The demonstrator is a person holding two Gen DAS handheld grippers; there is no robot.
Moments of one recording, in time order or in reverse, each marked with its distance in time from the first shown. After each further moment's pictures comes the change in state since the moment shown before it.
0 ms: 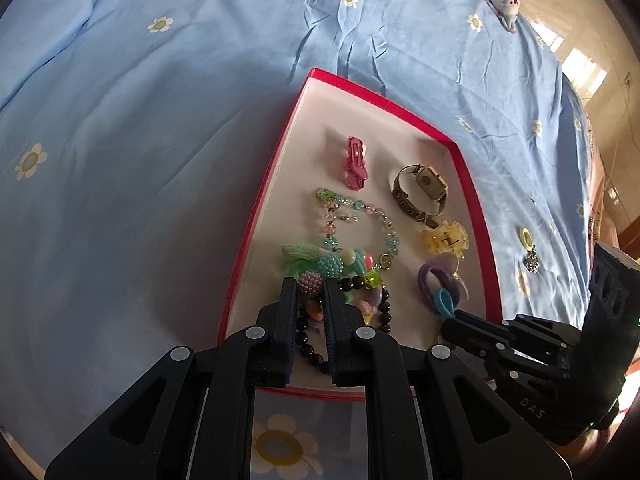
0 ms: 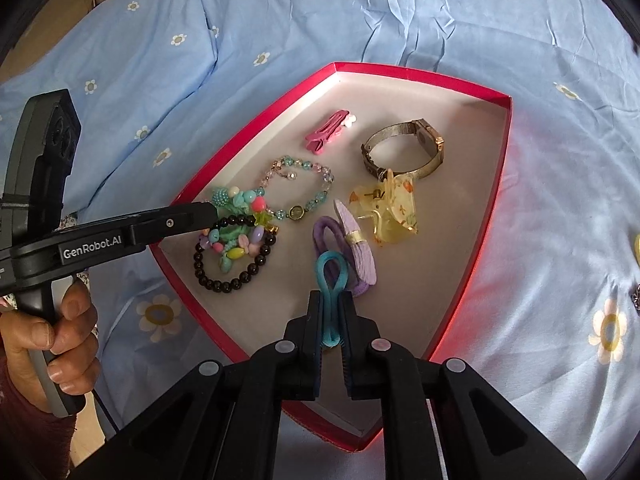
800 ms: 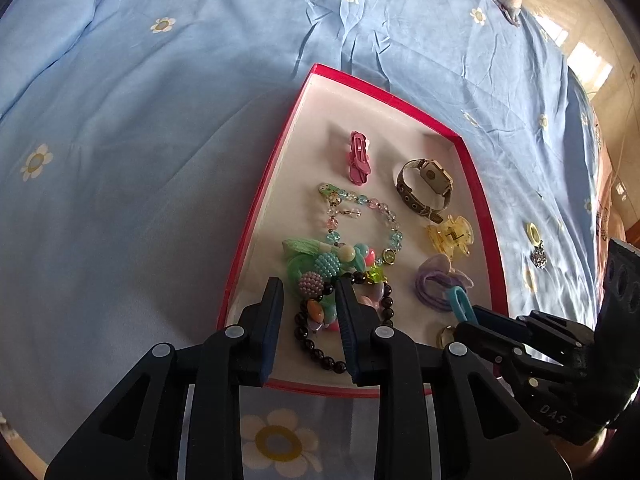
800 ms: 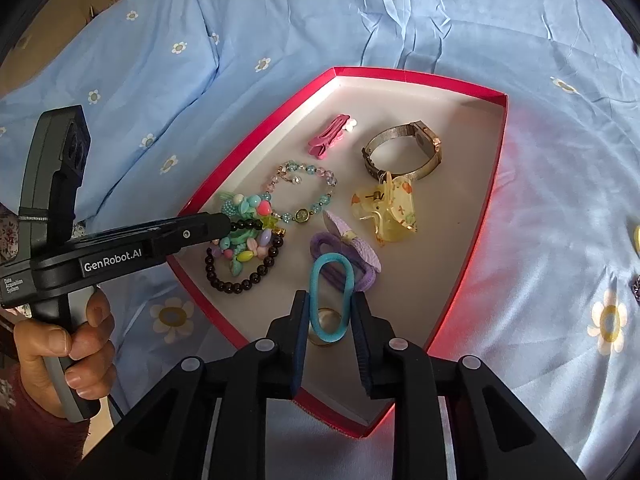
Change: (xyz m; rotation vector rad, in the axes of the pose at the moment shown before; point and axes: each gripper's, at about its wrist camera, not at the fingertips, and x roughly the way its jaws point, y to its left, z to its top) left arm -0.002 -0.004 -0.002 0.015 0.010 0.037; right arm -0.009 -0.001 0.001 0.031 -0.006 0.025
